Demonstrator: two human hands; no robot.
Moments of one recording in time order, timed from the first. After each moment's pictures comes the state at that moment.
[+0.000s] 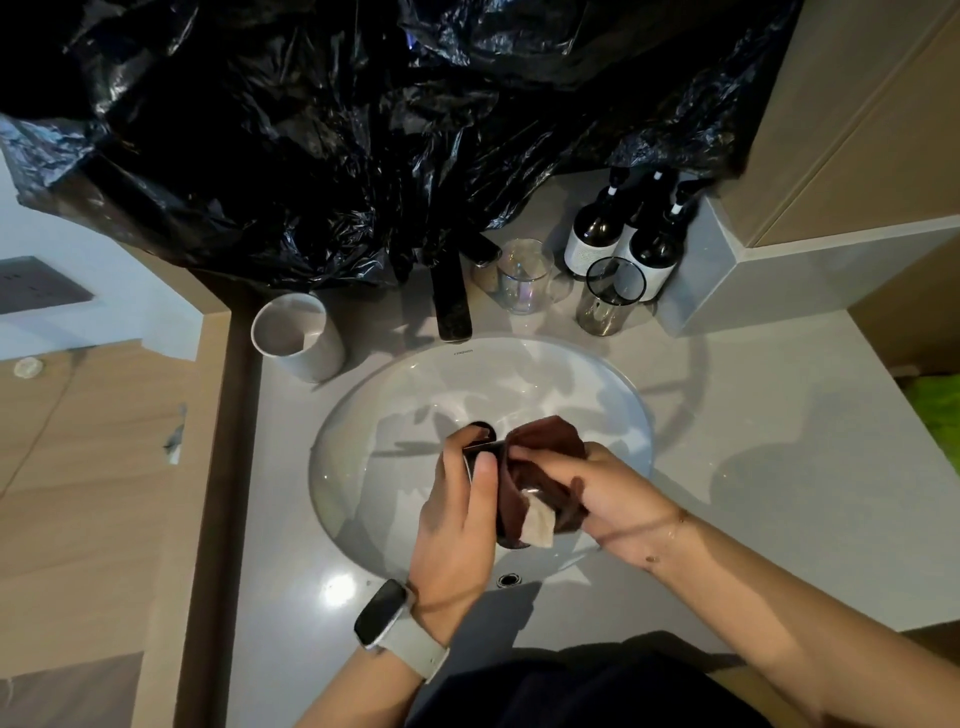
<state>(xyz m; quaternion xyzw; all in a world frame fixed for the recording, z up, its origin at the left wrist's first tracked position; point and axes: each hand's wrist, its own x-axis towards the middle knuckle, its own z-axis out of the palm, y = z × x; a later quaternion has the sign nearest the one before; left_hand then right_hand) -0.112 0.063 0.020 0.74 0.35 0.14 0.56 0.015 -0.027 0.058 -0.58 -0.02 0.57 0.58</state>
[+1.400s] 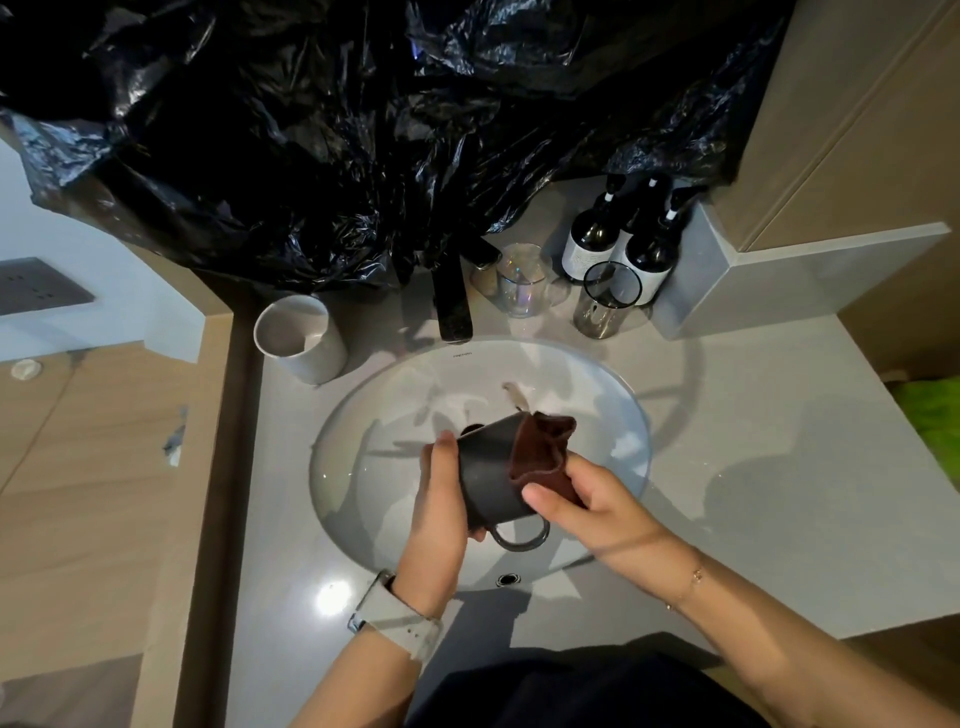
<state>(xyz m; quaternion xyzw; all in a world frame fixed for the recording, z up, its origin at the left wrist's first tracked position) -0.101 0.076 0.029 0.51 0.49 0.11 0.70 -0.003 -0.047 0.040 -0.64 -0.26 0.45 0.57</state>
